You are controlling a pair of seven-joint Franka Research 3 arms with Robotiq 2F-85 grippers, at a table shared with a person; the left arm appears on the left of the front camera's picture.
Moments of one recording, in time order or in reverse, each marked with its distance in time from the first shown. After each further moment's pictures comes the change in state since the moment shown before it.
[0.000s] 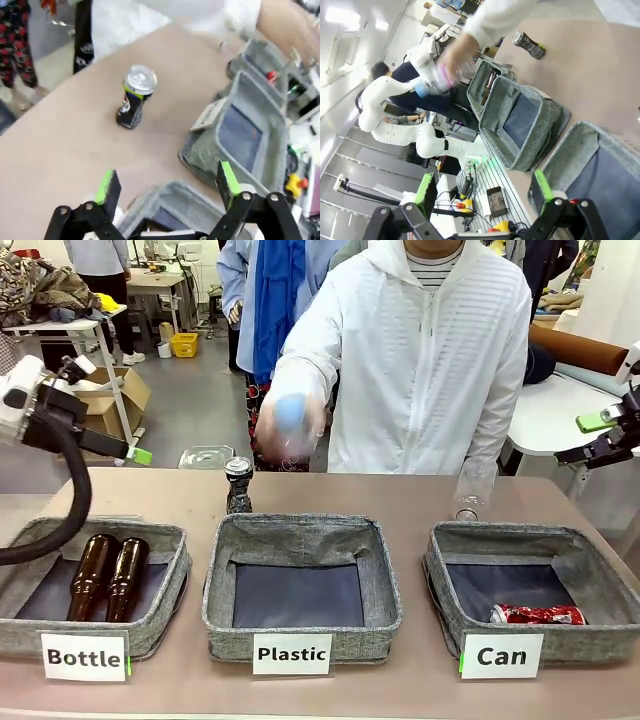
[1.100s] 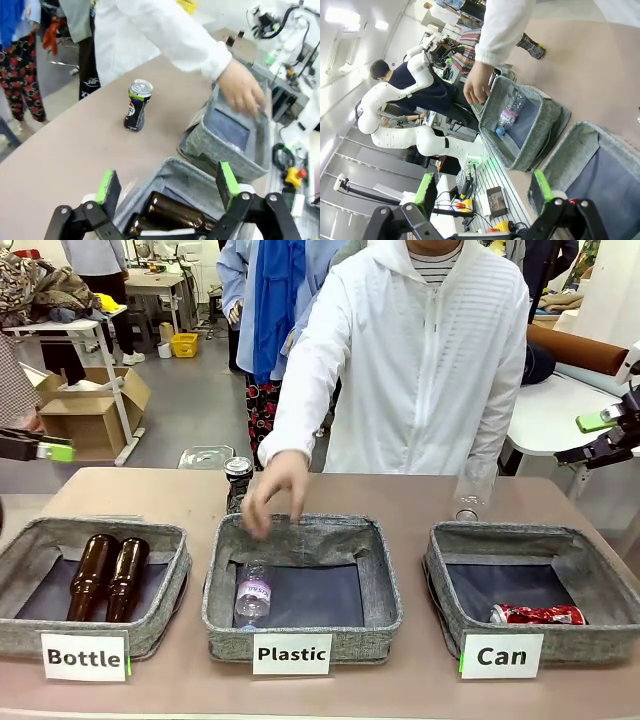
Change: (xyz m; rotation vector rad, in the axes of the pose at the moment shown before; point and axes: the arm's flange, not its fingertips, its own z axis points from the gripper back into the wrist) left arm -0.047 -0.001 0.093 -0.024 -0.163 -0.126; right arm 0.000 0.000 0.000 0.000 0.000 0.000
